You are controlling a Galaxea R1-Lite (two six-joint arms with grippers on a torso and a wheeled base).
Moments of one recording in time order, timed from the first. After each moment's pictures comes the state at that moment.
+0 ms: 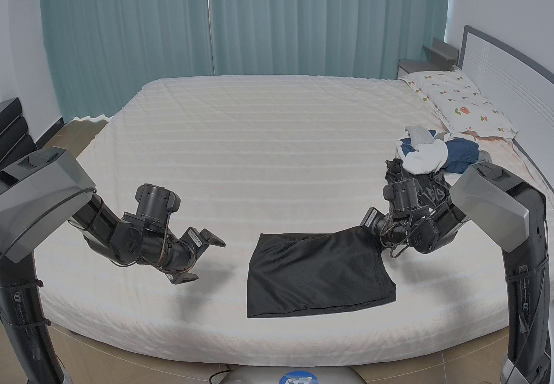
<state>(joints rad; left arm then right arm) -0.26 2.16 -0.95 -0.32 -0.27 -1.03 0.29 2.47 -1.28 -0.55 -0.04 0.79</state>
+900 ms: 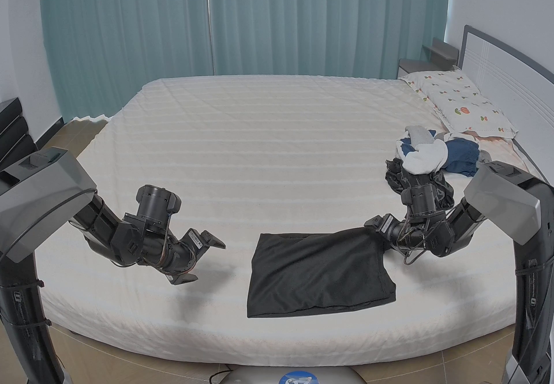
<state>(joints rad) -0.26 2.16 -0.95 -0.32 -0.26 -1.01 0.22 2.43 -1.15 -0.58 0.03 0.81</state>
